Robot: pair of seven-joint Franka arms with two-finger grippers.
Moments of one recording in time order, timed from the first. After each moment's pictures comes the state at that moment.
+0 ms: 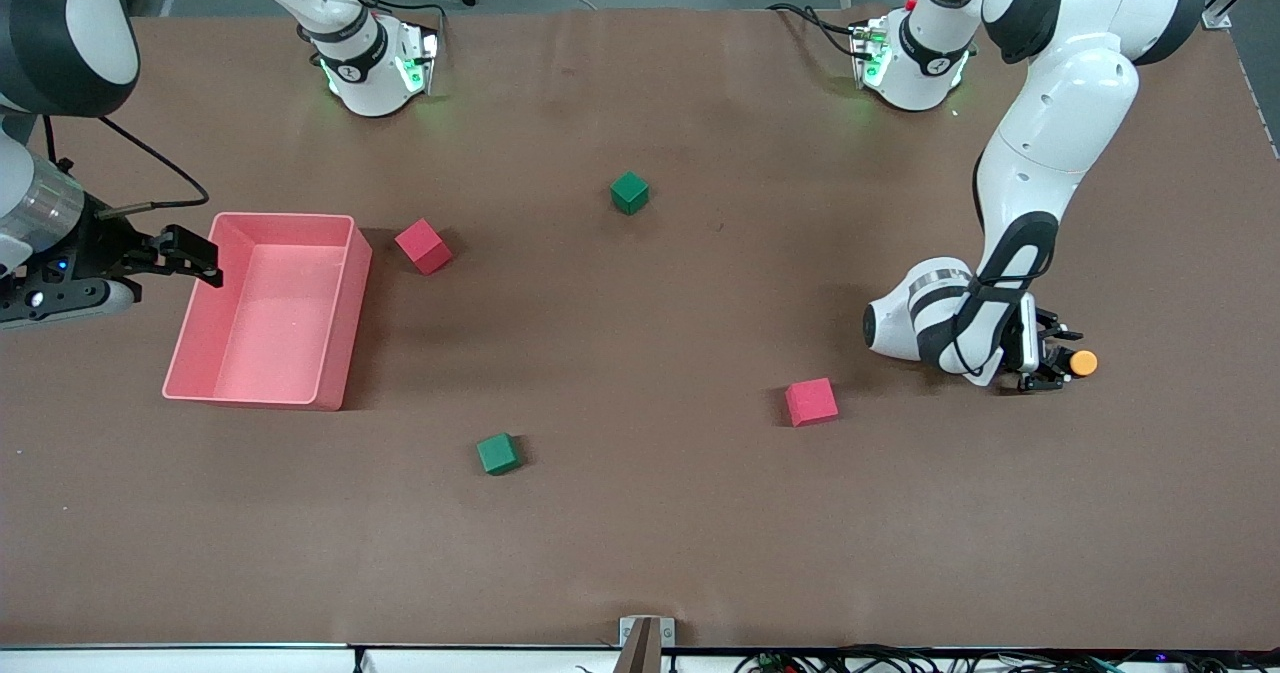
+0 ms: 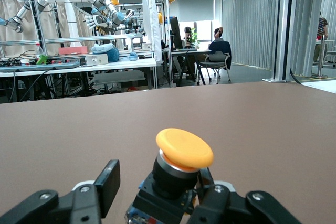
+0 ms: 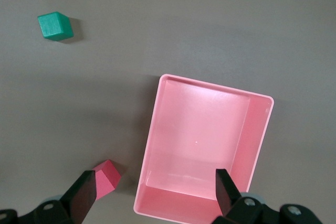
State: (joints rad) left arm -0.04 0.87 -0.15 -1.88 1.54 1.58 -2.70; right arm 0.03 0.07 -0.03 -1.69 0.02 1.75 -0.19
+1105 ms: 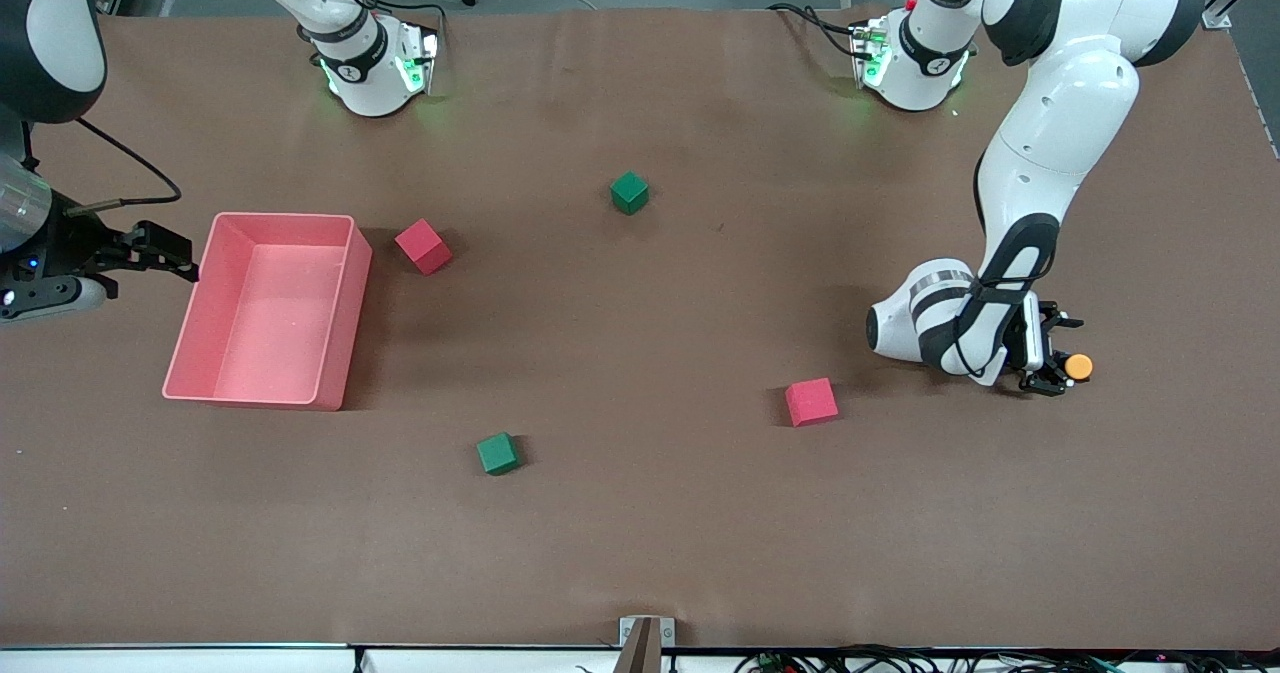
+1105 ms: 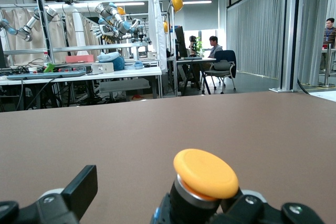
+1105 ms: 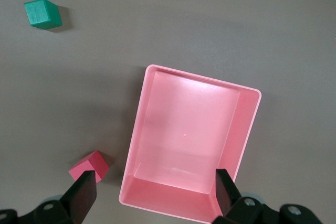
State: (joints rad) left arm -0.04 0.87 -0.15 -1.87 1.54 1.53 -2.71; right arm 0.00 0.07 -0.06 -1.69 0.02 1.73 -0.26
